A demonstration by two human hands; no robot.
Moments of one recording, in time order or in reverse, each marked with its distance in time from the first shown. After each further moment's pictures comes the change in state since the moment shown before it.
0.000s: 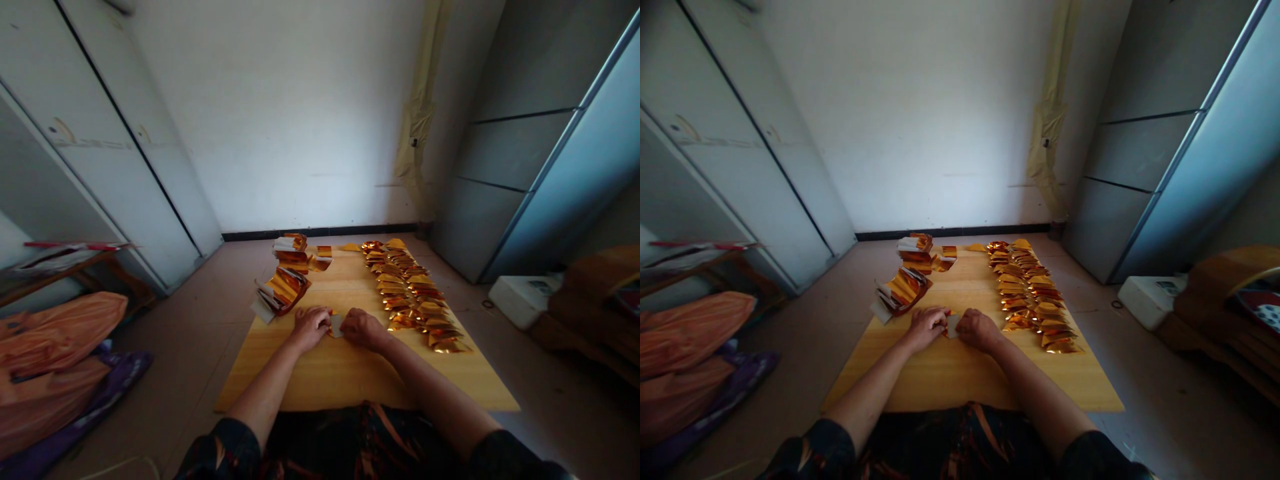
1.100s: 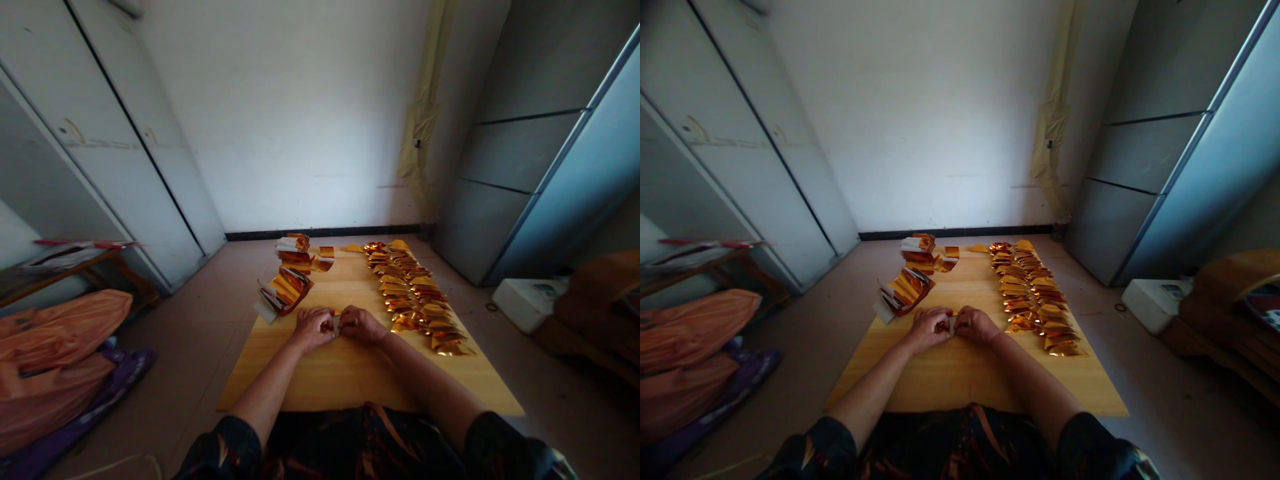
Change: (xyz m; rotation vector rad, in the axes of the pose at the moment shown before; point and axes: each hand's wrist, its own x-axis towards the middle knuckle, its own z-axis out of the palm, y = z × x) left_hand -0.003 0.000 -0.002 0.041 -0.036 0.038; right_hand 0.019 0.013 0.012 0.305 0.069 -0.048
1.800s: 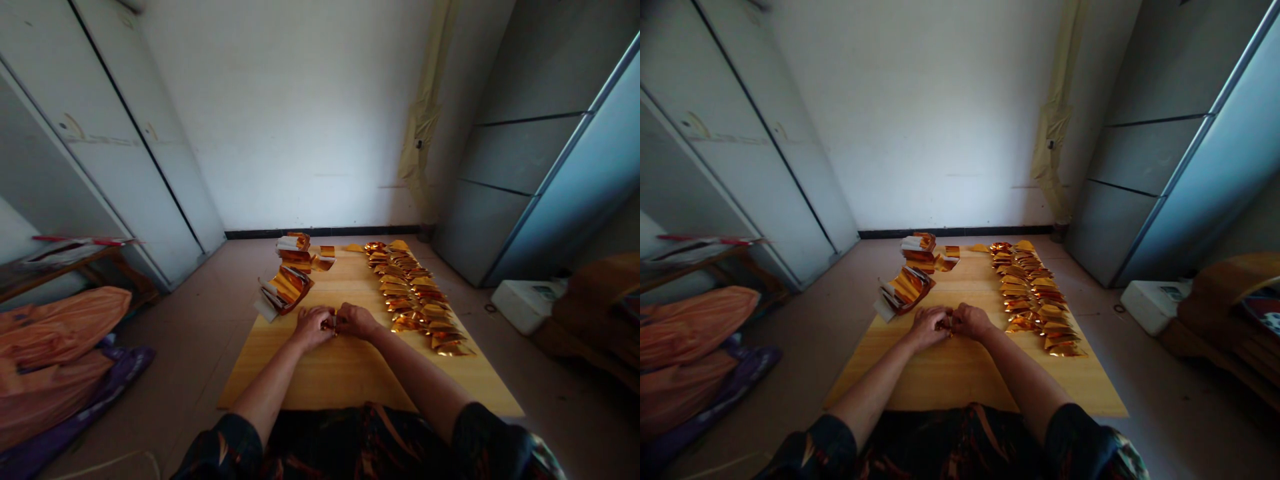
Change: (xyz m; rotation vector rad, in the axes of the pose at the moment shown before) left_hand 0.003 -0.001 0.002 -0.024 0.005 -0.038; right_hand 0.019 -0.025 -0.004 -0.382 -0.112 0.257
